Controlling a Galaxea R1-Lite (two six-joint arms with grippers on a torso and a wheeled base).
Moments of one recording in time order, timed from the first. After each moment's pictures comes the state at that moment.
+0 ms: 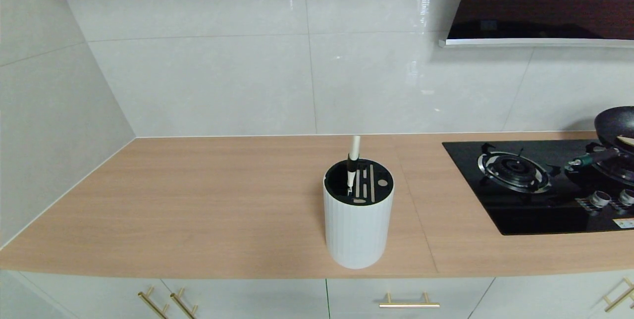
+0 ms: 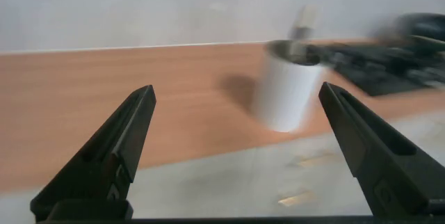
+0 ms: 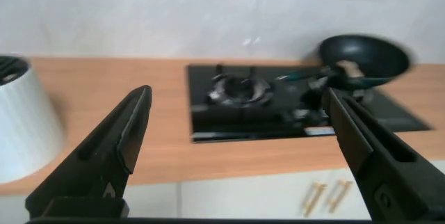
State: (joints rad) left arm -0.14 0.15 -0.30 0.02 -0.04 -0.11; right arm 0.05 0.16 -0.27 -0.09 -0.26 -0.15
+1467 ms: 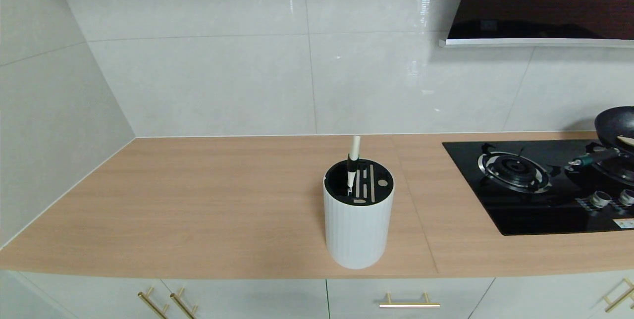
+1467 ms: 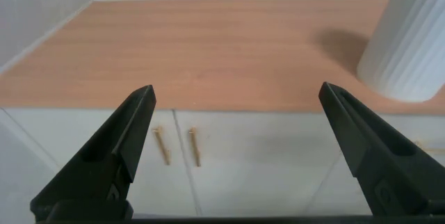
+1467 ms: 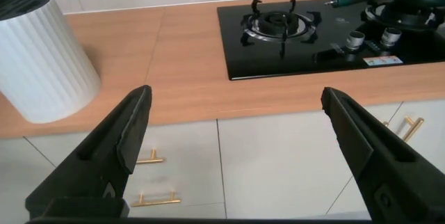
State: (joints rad) left arm 0.01 0.00 0.00 0.00 0.03 -0.01; right arm 0.00 0.00 0.00 0.00 -0.10 0.04
